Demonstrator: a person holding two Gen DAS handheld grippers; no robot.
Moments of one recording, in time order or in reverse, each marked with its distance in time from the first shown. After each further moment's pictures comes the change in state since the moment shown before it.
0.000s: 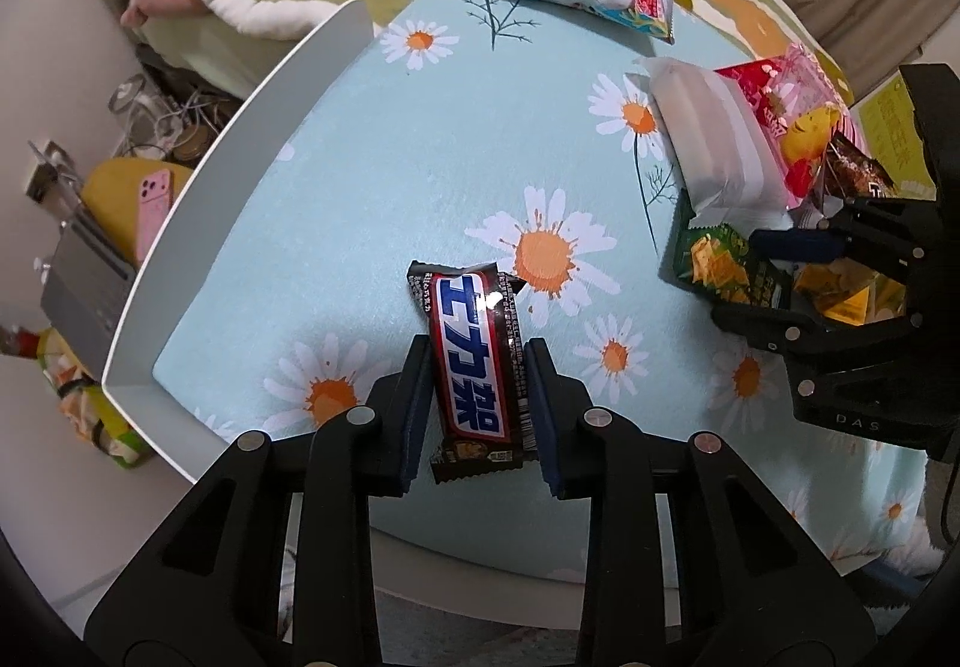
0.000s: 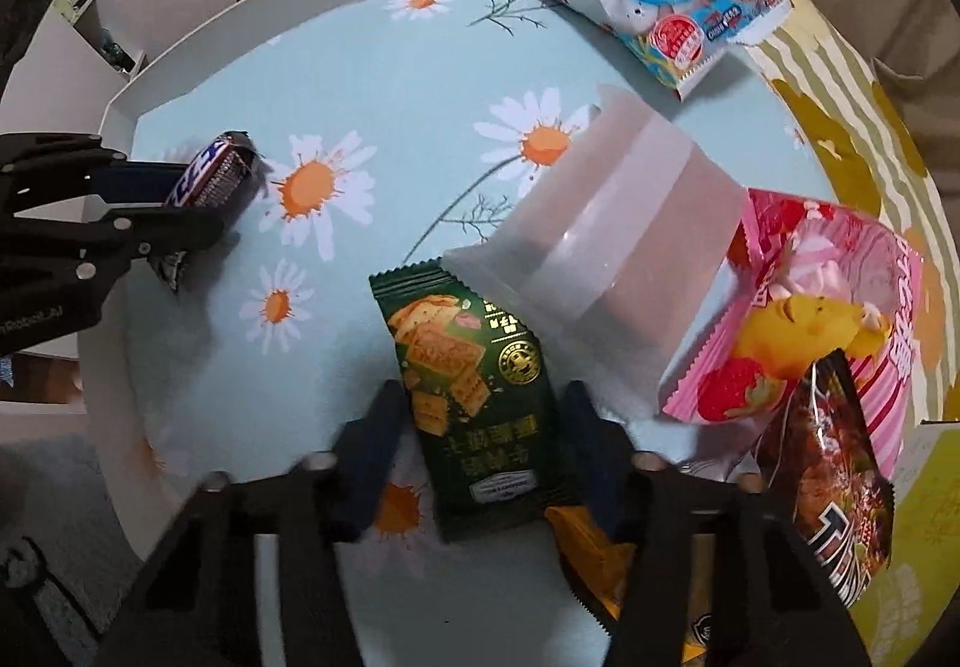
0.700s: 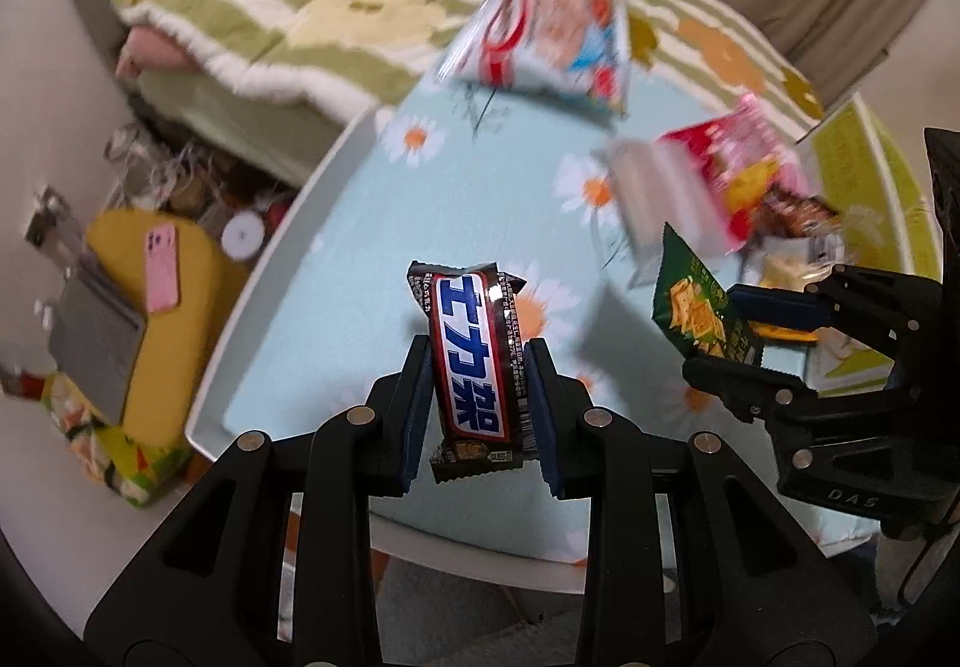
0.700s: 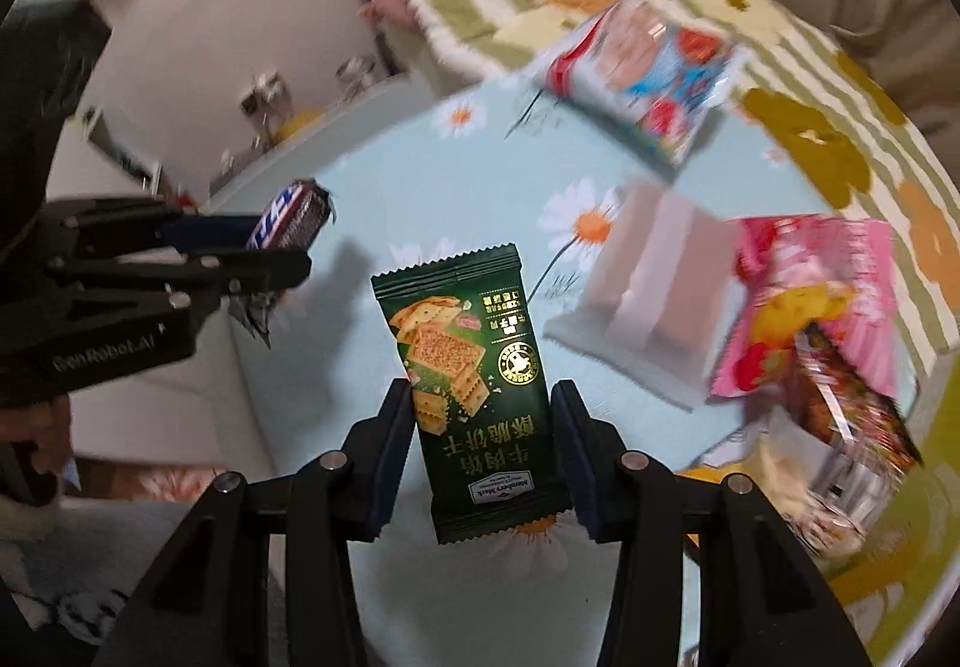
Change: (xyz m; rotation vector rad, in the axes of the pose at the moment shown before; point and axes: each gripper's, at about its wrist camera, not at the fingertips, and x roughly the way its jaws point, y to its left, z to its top) left arm -0.062 -0.001 0.020 0.077 -0.102 -0.047; right arm -0.072 0.028 -0.003 0.241 -0.206 0.084
